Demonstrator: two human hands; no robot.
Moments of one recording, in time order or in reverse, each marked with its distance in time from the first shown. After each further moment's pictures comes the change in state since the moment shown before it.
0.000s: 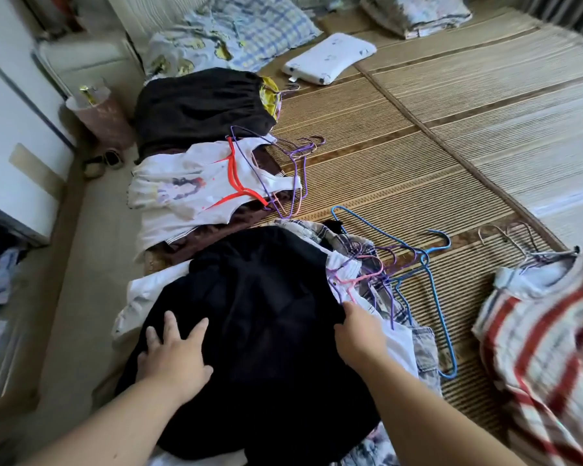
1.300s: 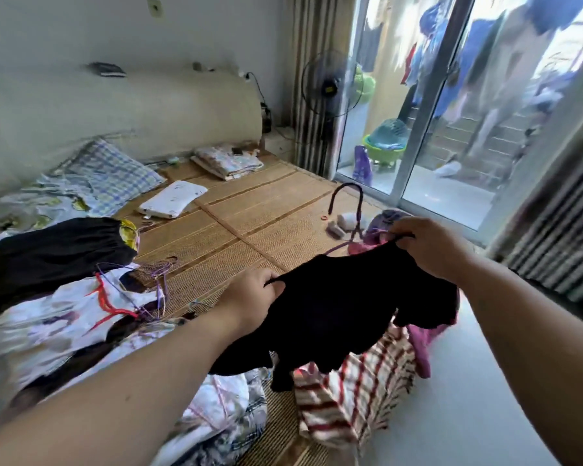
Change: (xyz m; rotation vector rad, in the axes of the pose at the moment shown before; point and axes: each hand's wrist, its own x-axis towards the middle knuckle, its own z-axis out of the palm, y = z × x) left_hand -0.388 0.184 -0.253 -0.642 0.155 1.036; right_hand -0.371 0.102 -0.492 0.004 0.664 -0.171
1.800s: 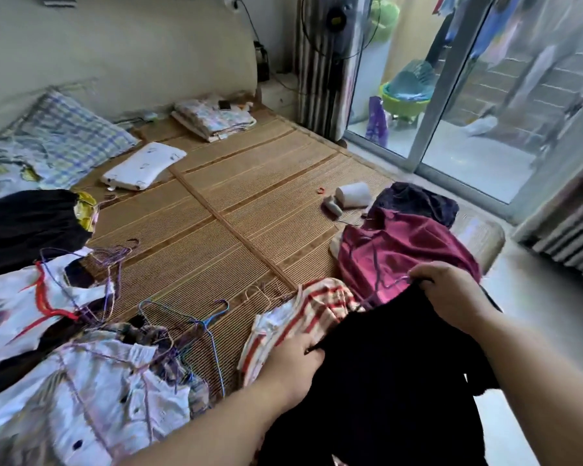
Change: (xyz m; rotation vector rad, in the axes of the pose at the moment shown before) left_hand 0.148 0.013 0.218 -0.193 -0.258 -0.288; right_hand 0.094 0.235 0.065 -0.056 -0.123 0.168
